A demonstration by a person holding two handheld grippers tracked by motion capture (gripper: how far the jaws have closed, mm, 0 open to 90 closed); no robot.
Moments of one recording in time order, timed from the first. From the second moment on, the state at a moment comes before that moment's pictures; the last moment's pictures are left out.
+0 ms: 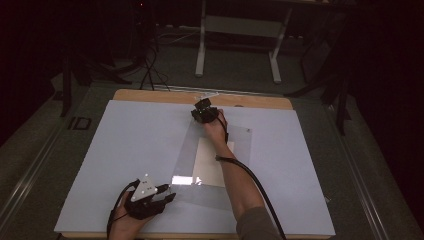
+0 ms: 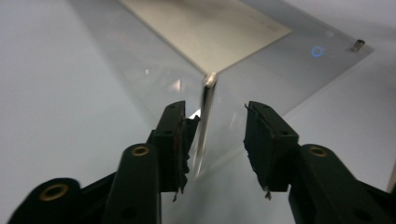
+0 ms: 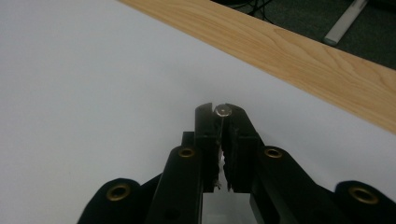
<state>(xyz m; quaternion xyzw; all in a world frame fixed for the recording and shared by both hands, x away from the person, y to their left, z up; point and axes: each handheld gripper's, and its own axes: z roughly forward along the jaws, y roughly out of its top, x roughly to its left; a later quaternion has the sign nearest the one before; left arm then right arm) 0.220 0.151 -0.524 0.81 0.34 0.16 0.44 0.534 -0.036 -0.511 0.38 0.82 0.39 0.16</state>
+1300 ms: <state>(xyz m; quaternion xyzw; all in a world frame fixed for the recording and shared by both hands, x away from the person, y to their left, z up) 0.268 0.194 -0.535 0.76 0.47 0.23 0.39 0.494 -0.151 -0.525 0.38 0.80 0.43 0.16</state>
